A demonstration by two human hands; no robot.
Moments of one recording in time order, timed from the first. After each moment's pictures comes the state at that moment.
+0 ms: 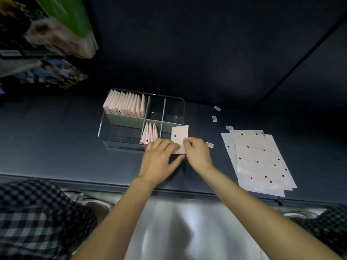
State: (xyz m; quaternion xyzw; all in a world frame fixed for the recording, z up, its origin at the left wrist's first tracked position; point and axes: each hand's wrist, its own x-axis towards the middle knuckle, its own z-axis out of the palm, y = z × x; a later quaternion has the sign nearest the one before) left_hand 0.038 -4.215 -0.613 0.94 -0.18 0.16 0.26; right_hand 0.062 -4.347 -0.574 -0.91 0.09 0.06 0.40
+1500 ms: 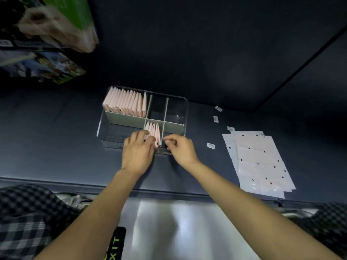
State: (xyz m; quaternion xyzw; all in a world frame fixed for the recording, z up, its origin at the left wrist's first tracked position) left_hand 0.068 -4.163 -0.637 0.98 -0.07 0.11 0.17; right_hand 0.088 -4.313 -0.610 -0.92 0.01 0.09 0.39
